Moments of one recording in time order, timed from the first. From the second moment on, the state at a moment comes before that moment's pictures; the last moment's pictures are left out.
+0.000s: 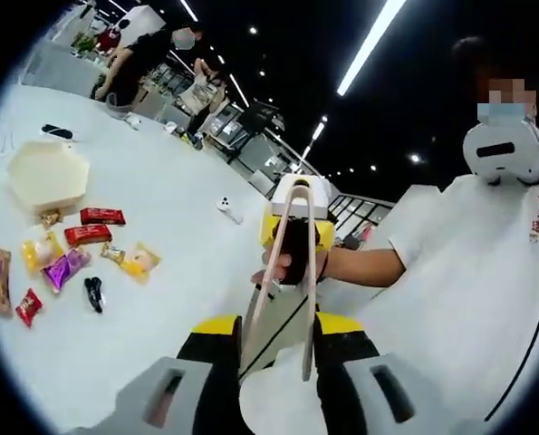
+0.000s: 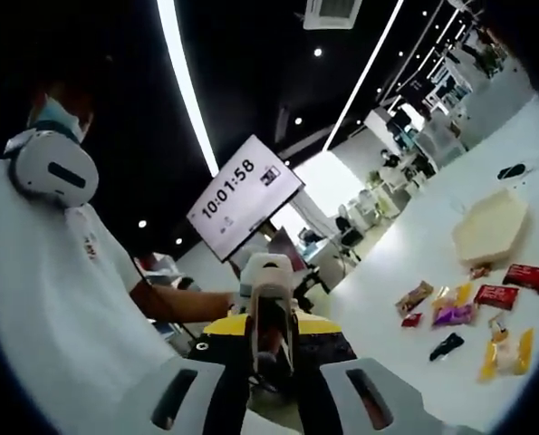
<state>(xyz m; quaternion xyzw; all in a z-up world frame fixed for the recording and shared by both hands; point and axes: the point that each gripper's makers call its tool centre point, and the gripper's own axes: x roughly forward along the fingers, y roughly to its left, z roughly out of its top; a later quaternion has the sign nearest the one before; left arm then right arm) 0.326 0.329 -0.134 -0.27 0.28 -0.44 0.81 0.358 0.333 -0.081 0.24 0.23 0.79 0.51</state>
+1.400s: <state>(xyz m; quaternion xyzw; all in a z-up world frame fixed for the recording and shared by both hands) 0.319 0.305 -0.132 -0.18 0.36 -0.50 0.77 0.325 0.337 -0.094 0.20 0.22 0.83 0.48</state>
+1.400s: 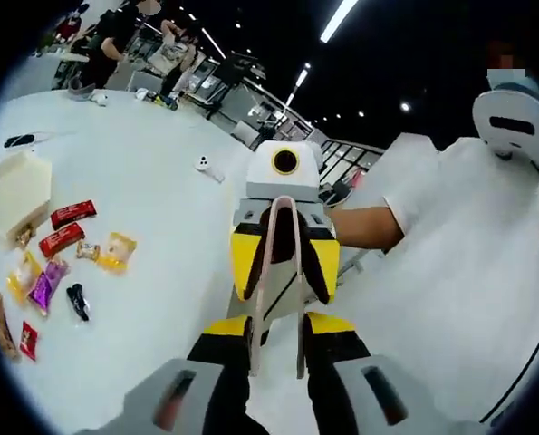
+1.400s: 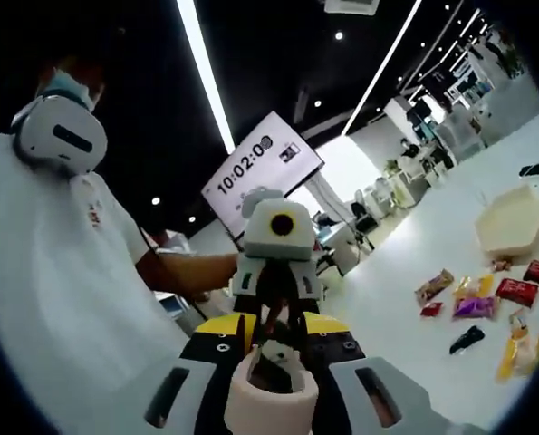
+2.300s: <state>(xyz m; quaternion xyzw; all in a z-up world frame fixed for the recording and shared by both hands) 0.312 0.302 -0.144 -0.19 0.34 -0.48 0.78 0.321 0.337 -0.091 0.17 0.22 0.83 0.48</state>
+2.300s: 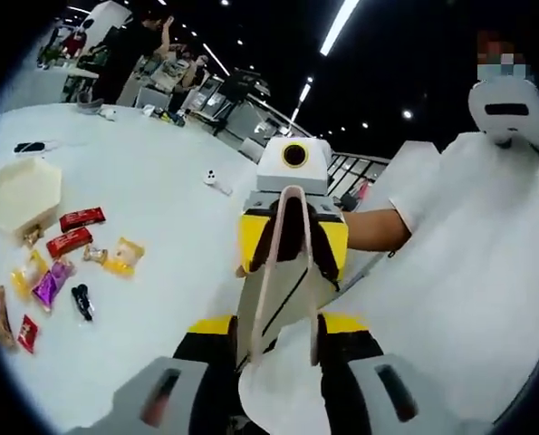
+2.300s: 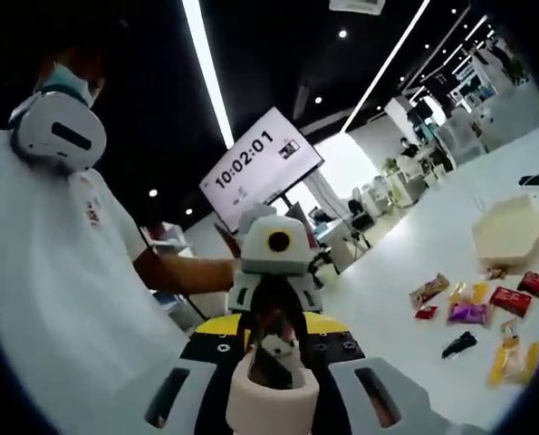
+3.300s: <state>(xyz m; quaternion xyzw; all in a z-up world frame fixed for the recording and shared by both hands) 0.316 0.297 -0.129 -0.20 0.31 -0.48 0.80 0.310 0.336 -0.089 0.19 0.23 0.84 0.46</state>
